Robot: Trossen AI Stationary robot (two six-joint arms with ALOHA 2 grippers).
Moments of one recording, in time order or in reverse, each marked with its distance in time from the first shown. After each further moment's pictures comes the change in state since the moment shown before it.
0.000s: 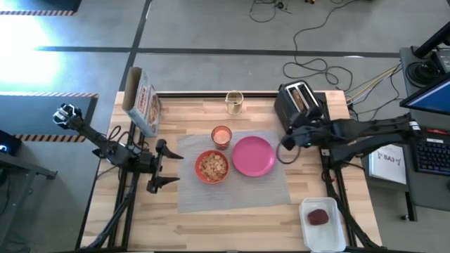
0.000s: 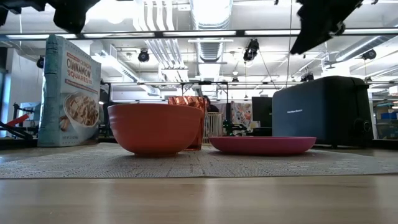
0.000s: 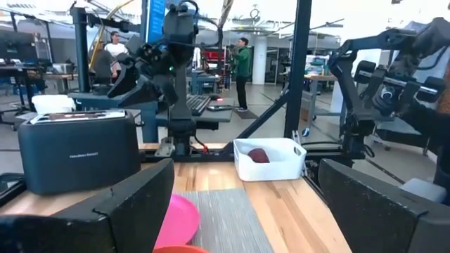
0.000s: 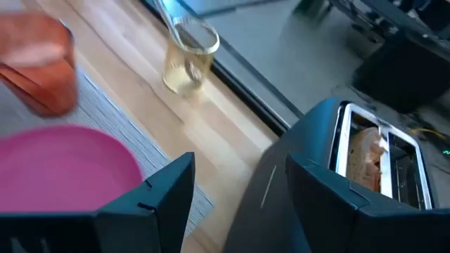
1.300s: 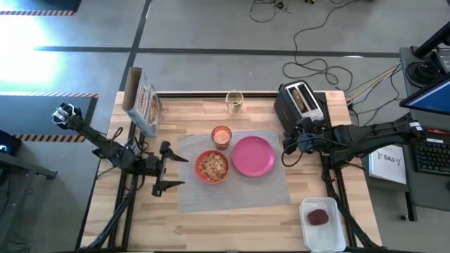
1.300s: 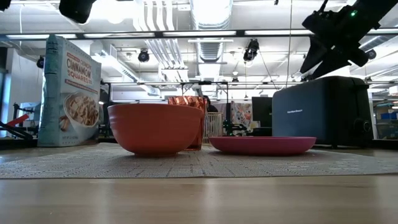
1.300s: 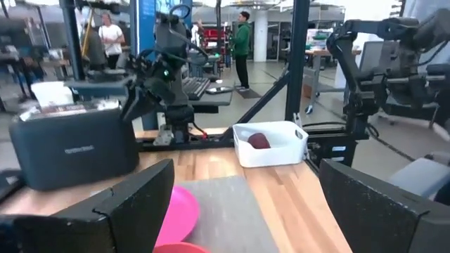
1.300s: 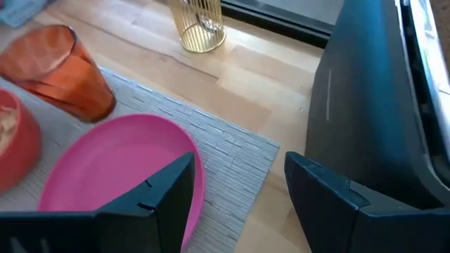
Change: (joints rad) left arm 0.001 0.132 0.129 -0.098 0.000 -0.004; right arm 0.023 -0.096 -0.205 0.071 -0.141 0.485
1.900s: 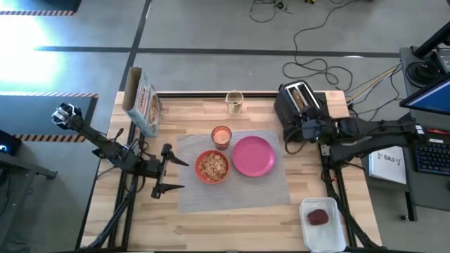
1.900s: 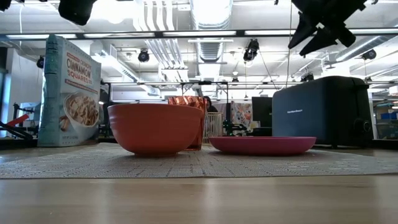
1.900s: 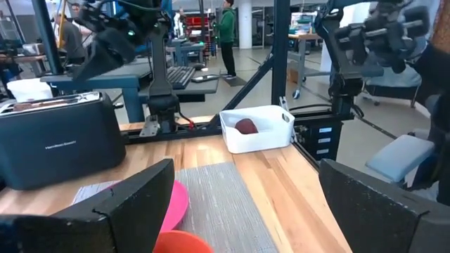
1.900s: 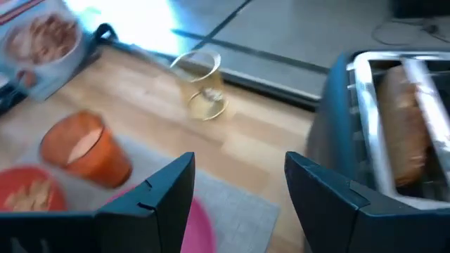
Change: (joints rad) left arm 0.001 0.001 -0.001 -0.050 0.061 0.010; right arm -0.096 0.002 0.163 0.024 0.070 -0.127
